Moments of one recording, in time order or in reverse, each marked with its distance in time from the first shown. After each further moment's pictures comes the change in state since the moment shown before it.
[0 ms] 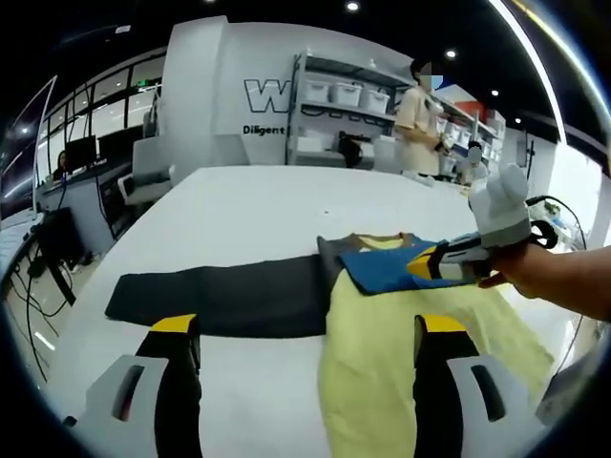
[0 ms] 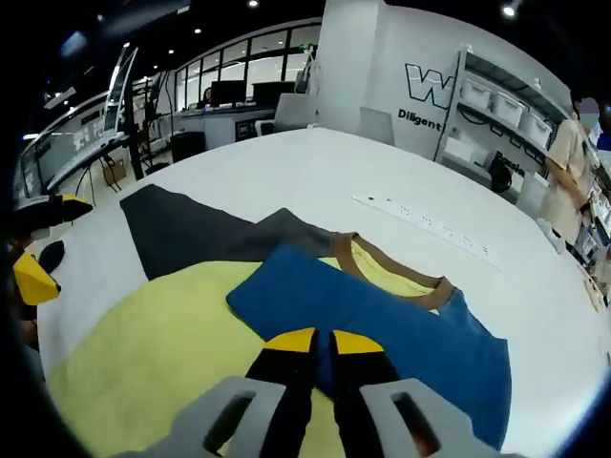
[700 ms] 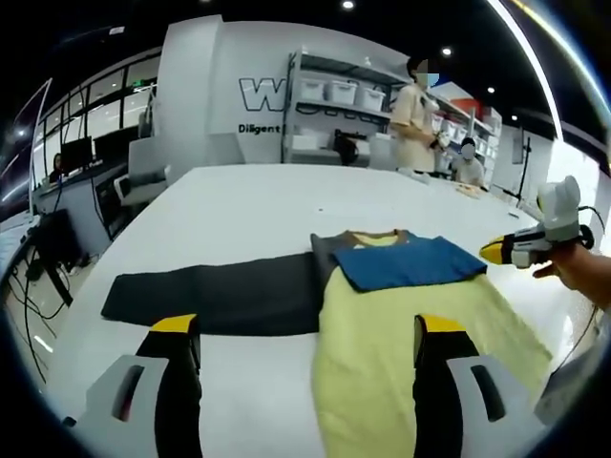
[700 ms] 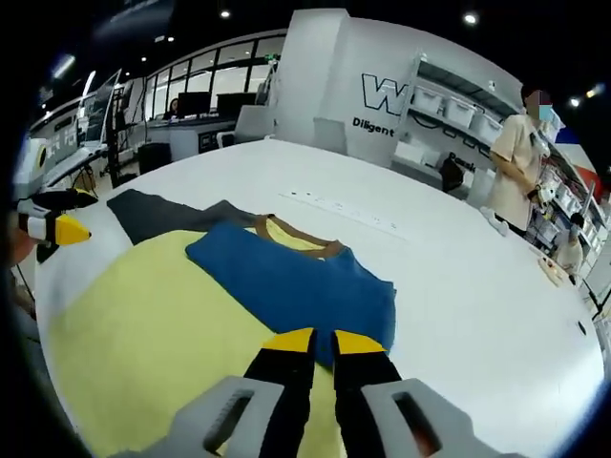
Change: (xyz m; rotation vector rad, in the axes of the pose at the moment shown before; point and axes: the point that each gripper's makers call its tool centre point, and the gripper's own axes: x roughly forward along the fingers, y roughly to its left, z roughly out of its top) left arm 0.000 -0.006 -0.003 0.012 0.011 -0.016; right arm -0.115 -0.075 -0.054 0.055 -0.044 -0.177
